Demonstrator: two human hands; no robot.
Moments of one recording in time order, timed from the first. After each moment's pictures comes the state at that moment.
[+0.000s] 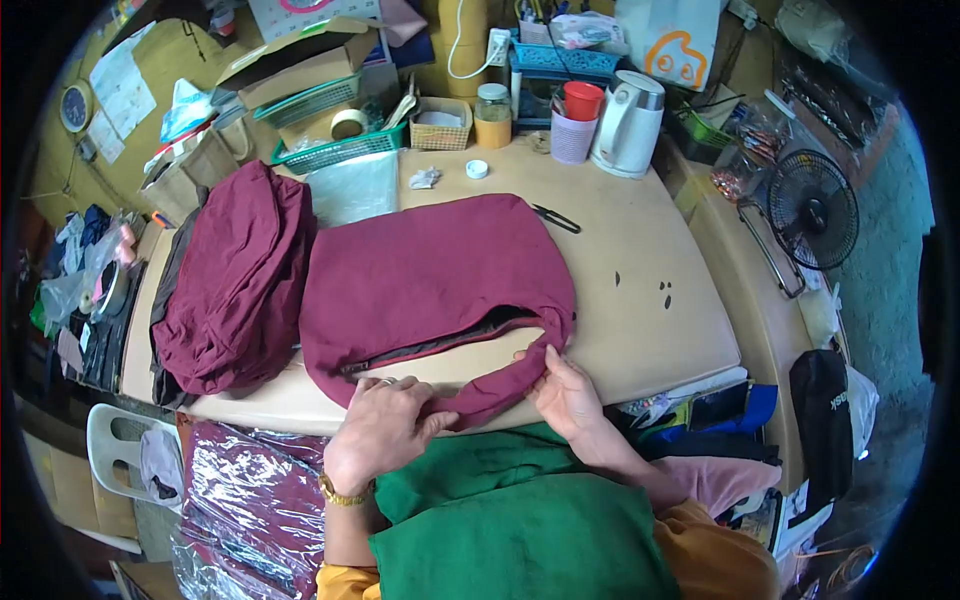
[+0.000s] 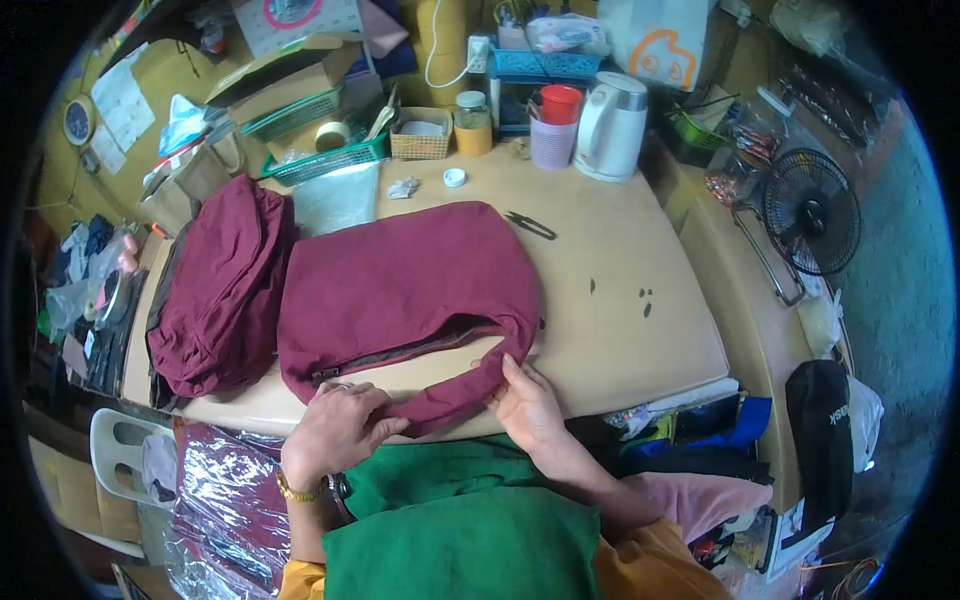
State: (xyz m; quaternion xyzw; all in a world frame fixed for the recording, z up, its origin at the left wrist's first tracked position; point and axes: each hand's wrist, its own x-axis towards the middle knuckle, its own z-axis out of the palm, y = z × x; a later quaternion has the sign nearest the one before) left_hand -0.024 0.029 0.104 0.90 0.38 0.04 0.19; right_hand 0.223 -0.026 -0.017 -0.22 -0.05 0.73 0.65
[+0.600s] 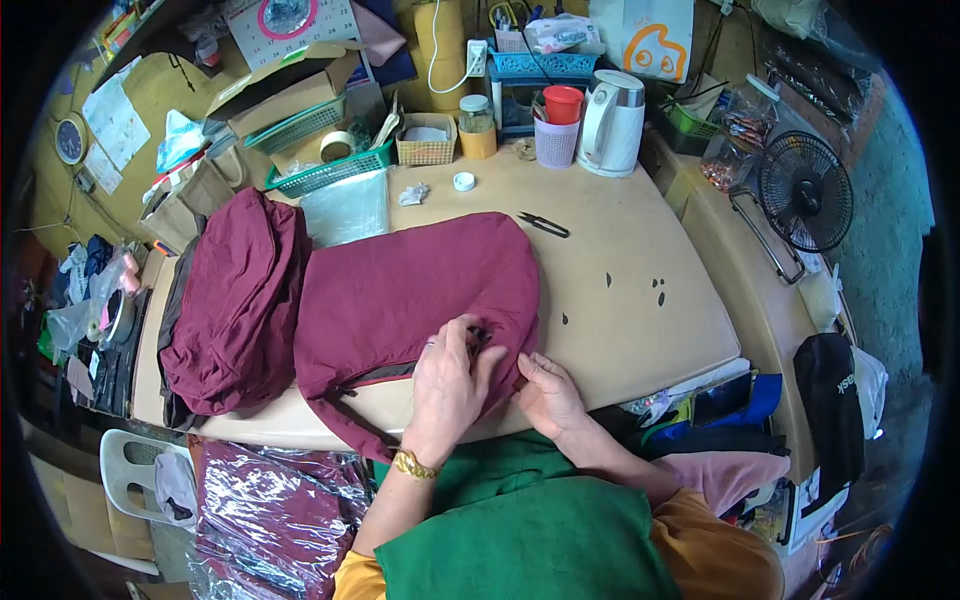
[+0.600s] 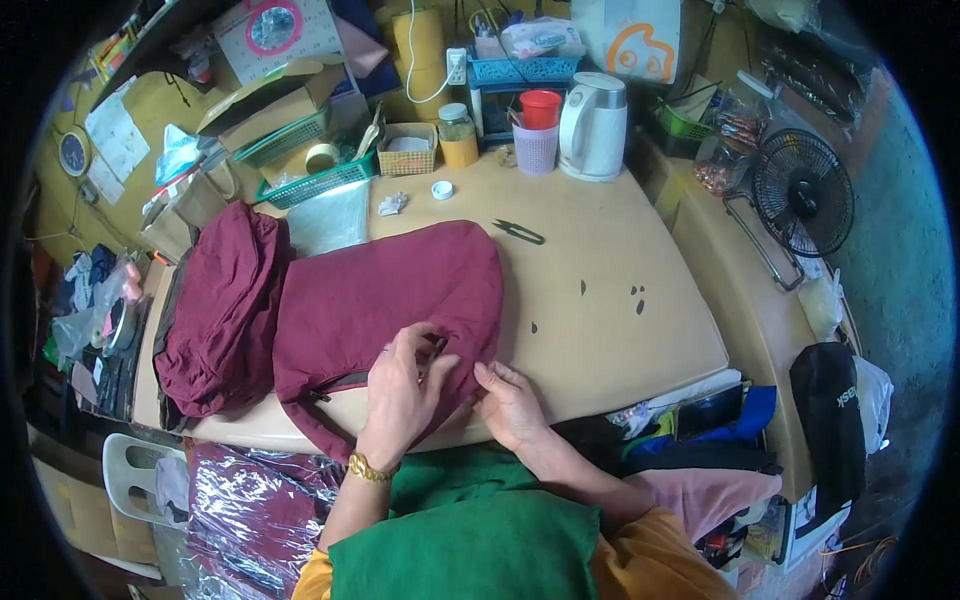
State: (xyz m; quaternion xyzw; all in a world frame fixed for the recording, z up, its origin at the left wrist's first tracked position) left_hand 0.072 0.046 0.066 0.79 0.43 0.40 0.20; right_hand 0.211 -0.013 -0.020 -0.24 -0.08 0.70 0.67
